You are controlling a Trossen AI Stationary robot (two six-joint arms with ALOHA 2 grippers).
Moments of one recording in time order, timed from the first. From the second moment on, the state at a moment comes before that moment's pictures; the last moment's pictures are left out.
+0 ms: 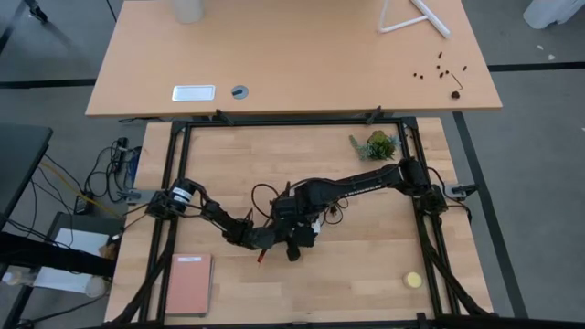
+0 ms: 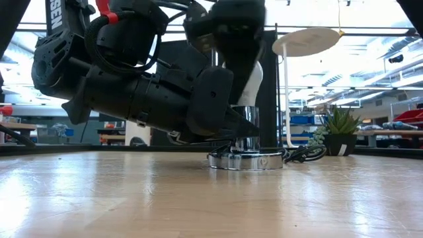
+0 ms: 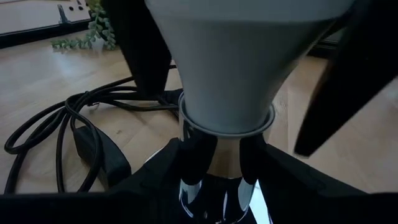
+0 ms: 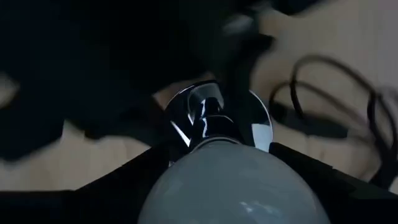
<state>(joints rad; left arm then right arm) -0.33 2.15 0.84 1.07 -0.66 -0.27 0.14 2.14 1.87 -1.16 -0.02 0.35</state>
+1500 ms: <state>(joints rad) -0.33 2.15 0.84 1.07 -0.65 -0.27 0.13 2.14 2.01 -1.30 0.04 0.29</state>
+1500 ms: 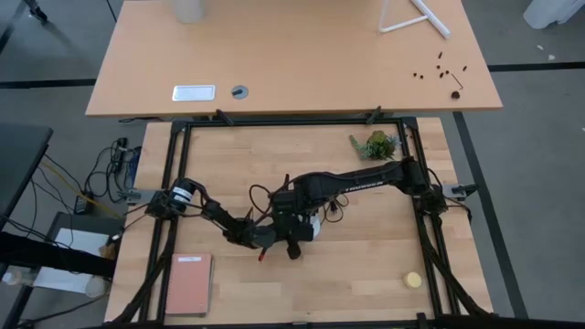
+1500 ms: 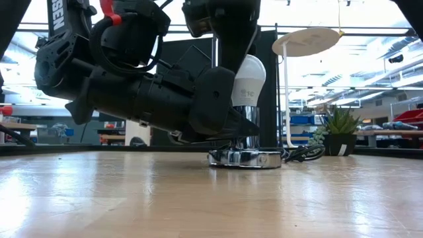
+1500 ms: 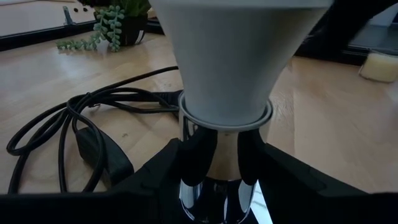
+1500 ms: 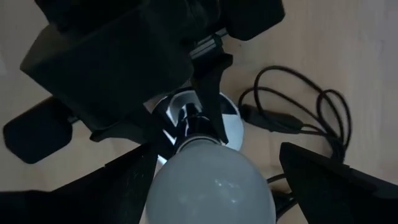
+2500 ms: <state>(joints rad) -0.34 2.07 0.81 1.02 -0.58 -0.24 0.14 2.10 2.29 -1.39 0.15 0.18</state>
